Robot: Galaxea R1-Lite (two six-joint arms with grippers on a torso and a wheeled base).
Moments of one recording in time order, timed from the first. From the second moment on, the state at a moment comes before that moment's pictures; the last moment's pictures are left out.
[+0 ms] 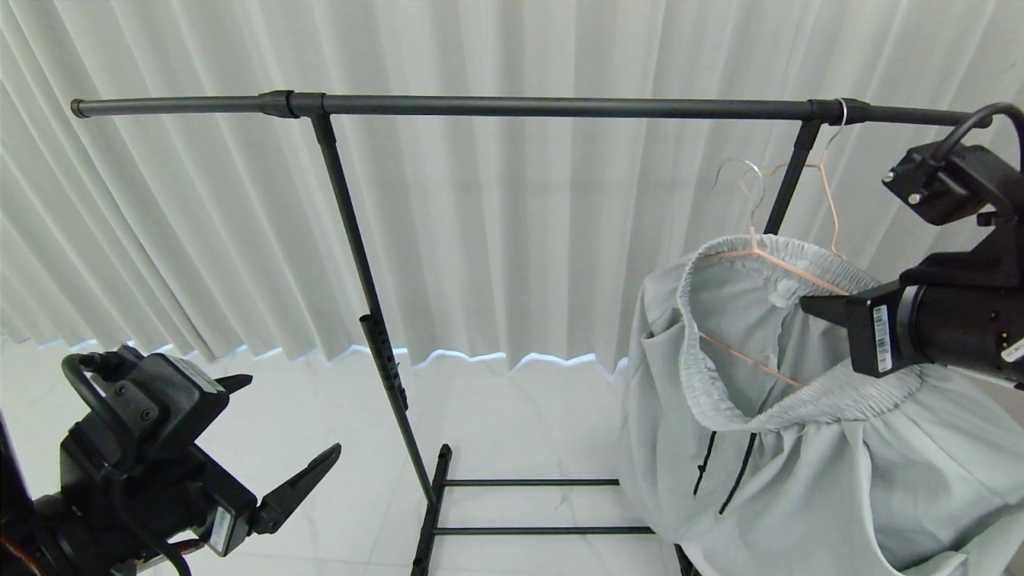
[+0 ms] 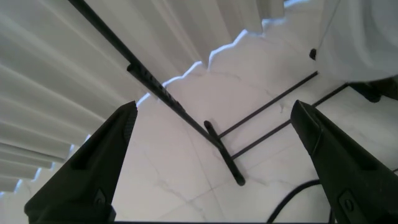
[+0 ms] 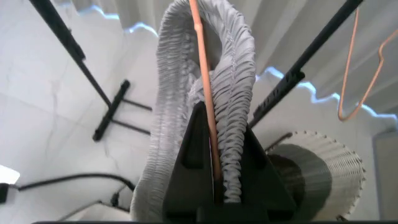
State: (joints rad) left arm -0.29 1.15 -0.29 -0.57 -0.05 0.49; right arm 0.68 1.32 -1.07 0.14 -0.31 0.06
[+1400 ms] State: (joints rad) left arm -0.30 1.18 -0.32 -0.57 -0.05 0.49; right arm 0.69 1.43 -1.07 -0.26 -0.24 0.06
